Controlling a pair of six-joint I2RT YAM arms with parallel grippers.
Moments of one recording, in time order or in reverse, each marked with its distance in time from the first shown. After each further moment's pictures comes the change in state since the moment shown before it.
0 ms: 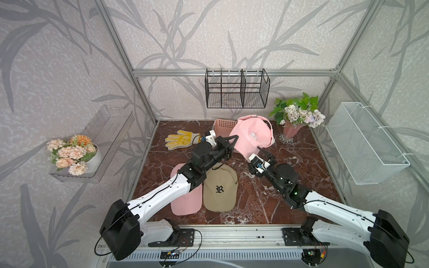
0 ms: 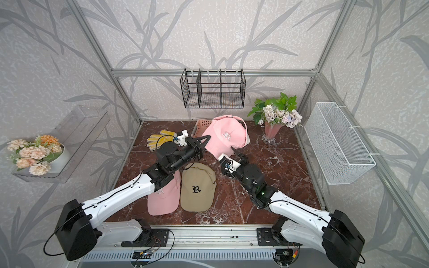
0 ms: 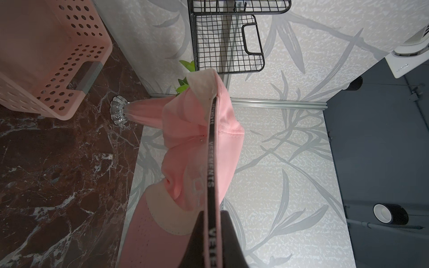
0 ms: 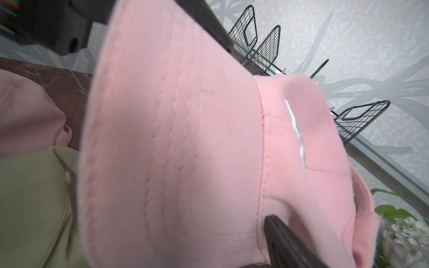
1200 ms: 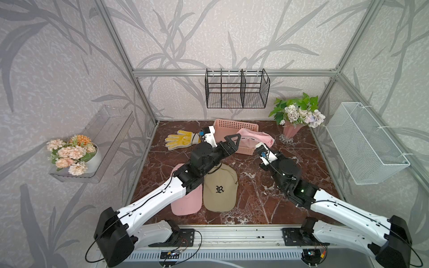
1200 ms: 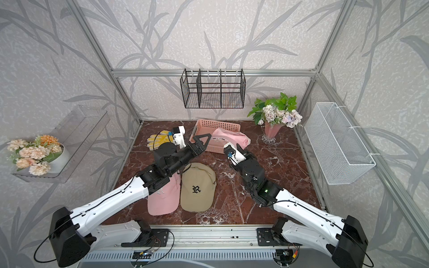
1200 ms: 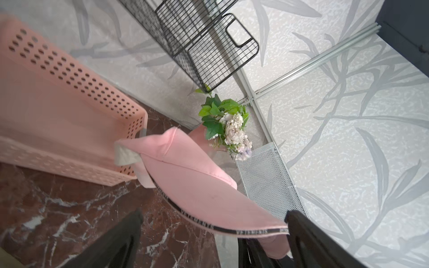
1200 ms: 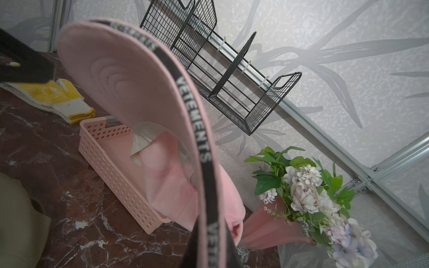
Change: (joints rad) left arm -0.046 -0.083 0.097 -0.259 -0.161 0.715; right arm 0.014 -0.083 0.217 -0.388 0.320 0.110
